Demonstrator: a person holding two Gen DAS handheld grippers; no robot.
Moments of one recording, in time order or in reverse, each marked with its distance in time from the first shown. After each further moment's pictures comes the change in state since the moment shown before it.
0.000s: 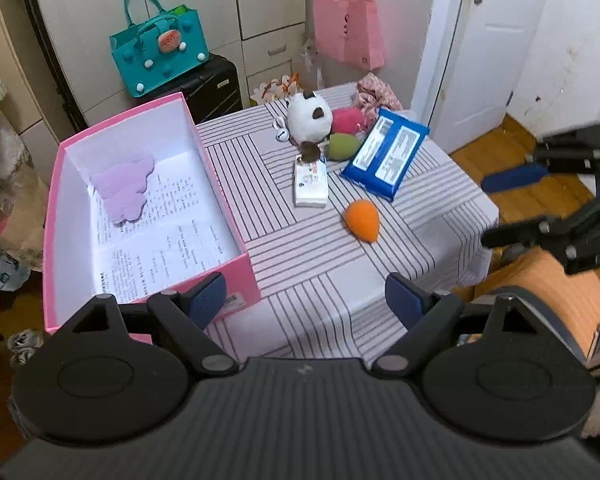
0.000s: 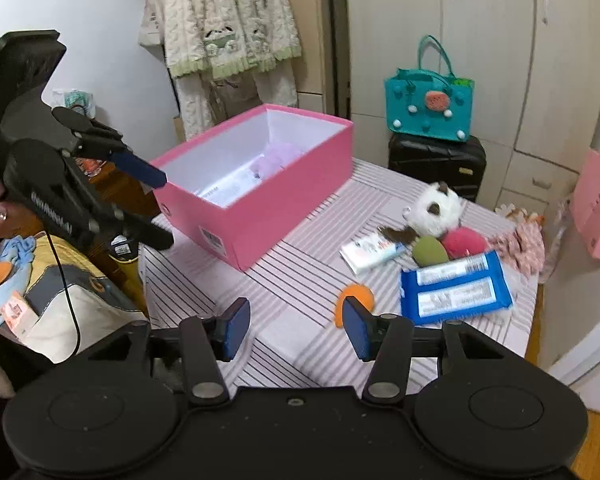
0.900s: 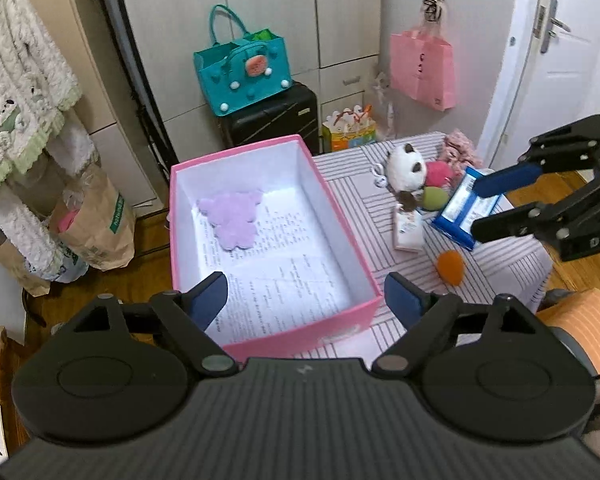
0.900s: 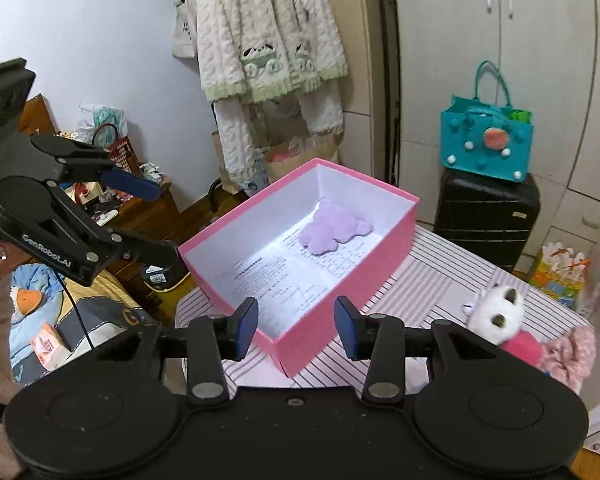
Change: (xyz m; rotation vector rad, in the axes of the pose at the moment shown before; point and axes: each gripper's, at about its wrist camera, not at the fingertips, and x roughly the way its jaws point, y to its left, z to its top) left arm -0.063 0.081 0.030 -0.087 -0.051 0.157; right arm 0.043 0.023 0.131 -0.036 0.004 0.131
